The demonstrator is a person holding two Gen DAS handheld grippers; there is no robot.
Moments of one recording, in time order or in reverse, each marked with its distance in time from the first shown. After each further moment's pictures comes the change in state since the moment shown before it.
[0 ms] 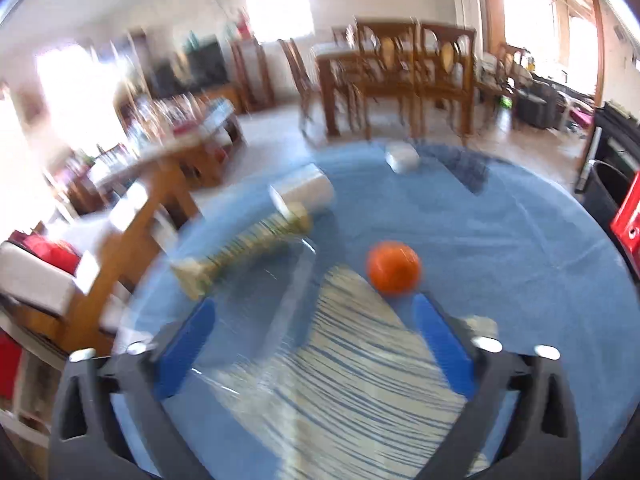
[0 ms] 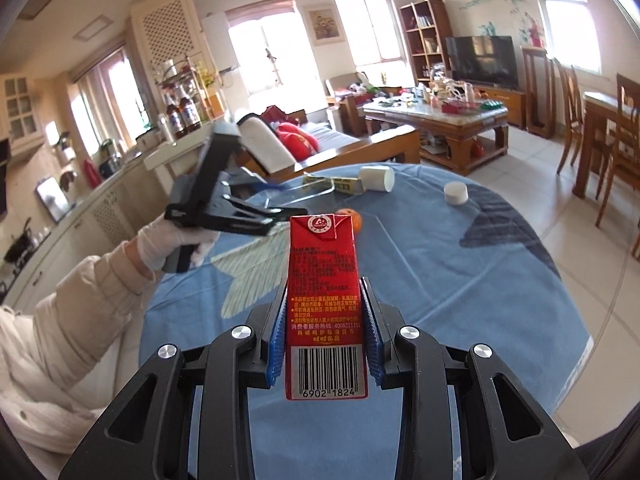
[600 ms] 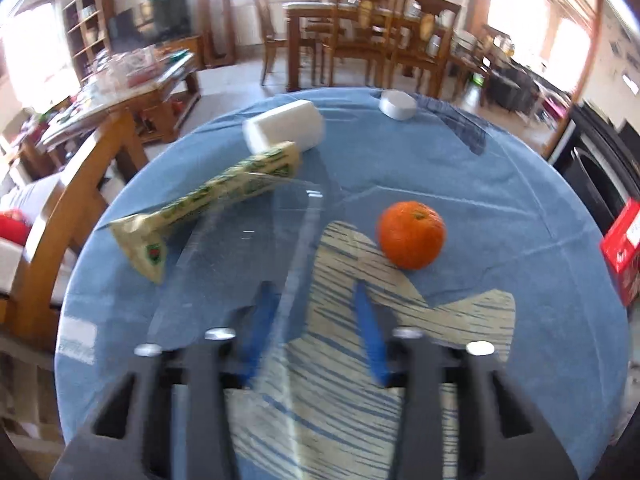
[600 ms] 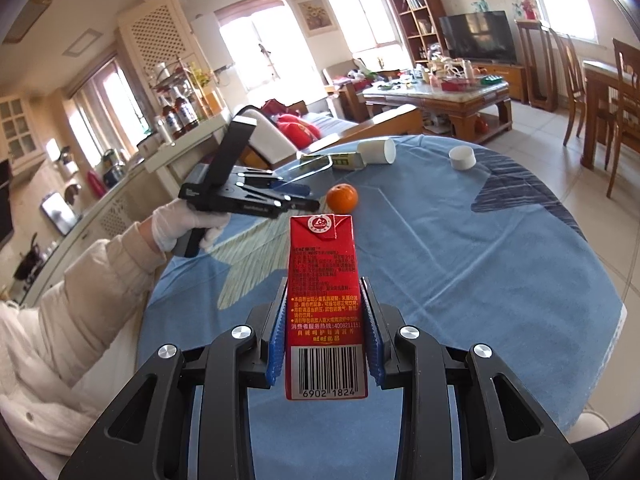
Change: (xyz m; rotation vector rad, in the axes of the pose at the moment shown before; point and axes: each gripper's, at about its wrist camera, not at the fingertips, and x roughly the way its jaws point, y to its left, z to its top) left arm 0.049 0.029 -0.020 -0.069 0.204 -0.210; right arm 0.027 -0.007 -0.010 0.074 0.039 0.045
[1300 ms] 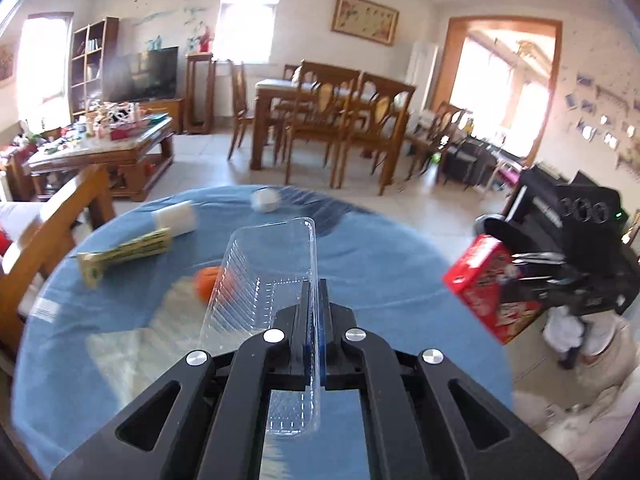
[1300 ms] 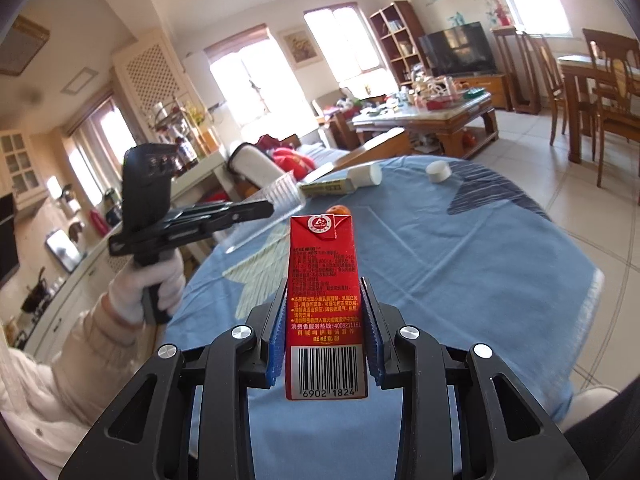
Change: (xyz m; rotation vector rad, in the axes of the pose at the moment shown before) left arm -0.102 -0.131 -0.012 -0.030 -0.314 -0.165; right arm -0.071 -0.003 -0.027 0.085 -0.149 -0.009
